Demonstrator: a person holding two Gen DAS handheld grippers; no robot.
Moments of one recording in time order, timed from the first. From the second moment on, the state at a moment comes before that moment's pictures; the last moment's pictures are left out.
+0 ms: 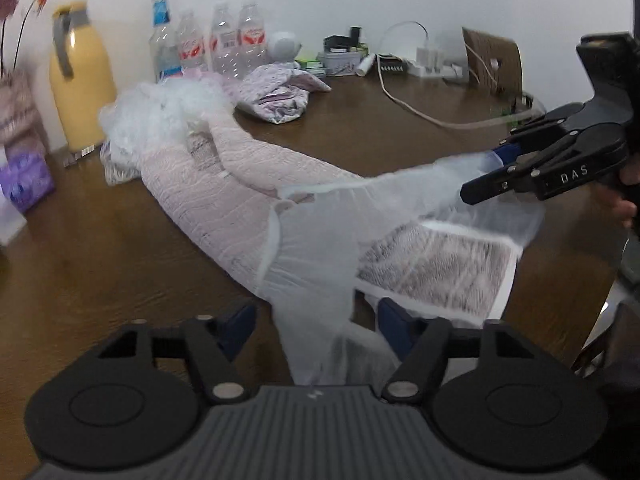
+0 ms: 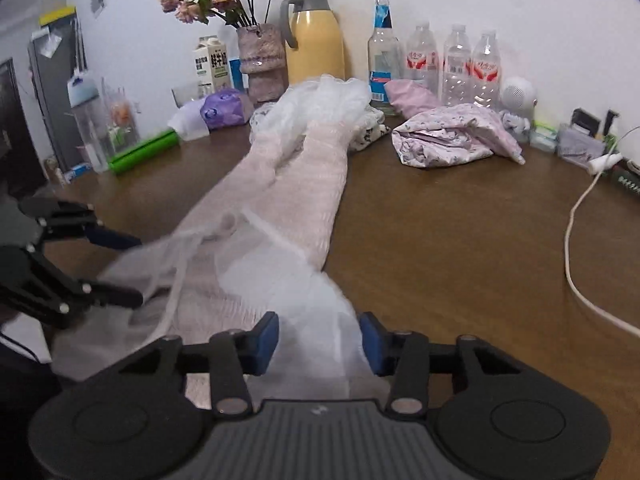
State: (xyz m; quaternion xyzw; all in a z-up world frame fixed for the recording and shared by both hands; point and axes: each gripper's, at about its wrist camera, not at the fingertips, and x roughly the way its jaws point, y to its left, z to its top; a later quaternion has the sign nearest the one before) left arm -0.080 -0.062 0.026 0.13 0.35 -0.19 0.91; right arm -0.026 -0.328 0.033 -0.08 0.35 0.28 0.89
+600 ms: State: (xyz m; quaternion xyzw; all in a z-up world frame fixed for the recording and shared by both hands) left arm -0.142 -0.008 0.027 0.17 0.38 -0.30 0.86; right arm -0.116 -0.287 0.024 -0.08 0.34 0.33 0.87
